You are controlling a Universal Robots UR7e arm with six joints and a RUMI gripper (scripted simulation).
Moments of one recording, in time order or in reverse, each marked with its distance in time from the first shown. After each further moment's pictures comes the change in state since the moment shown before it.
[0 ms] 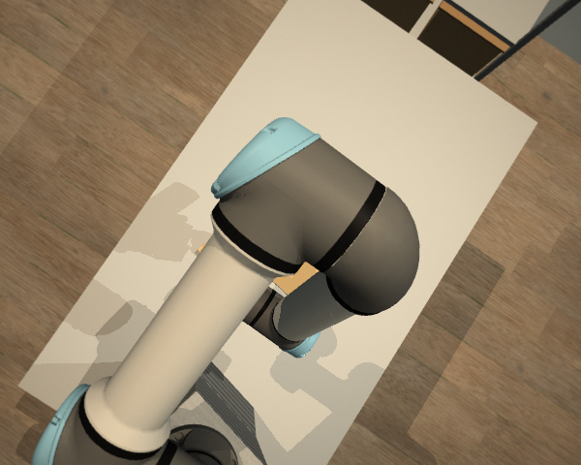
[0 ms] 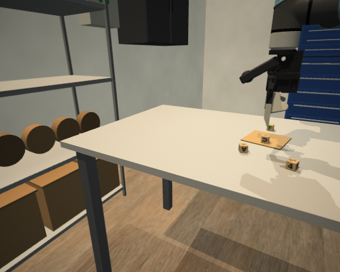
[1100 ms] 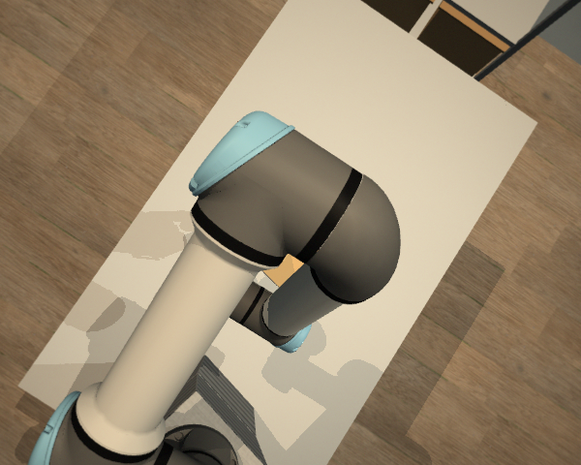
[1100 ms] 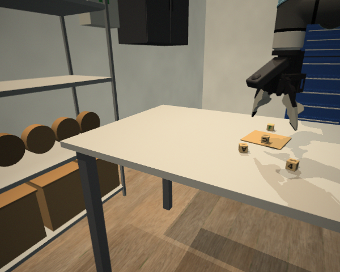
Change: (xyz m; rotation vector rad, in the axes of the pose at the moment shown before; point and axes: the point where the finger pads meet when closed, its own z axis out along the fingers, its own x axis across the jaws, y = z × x) arm -0.037 0.013 0.002 0.000 0.000 -0.824
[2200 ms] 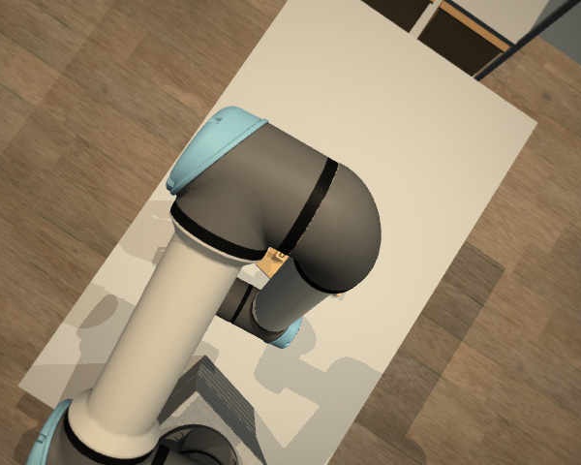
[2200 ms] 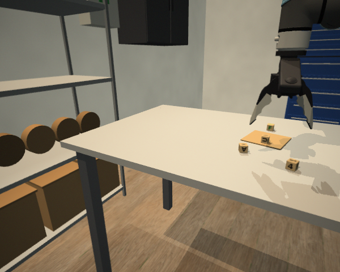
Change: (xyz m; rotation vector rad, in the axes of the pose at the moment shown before) arm -0.035 -0.006 0.001 0.000 0.000 -0.825
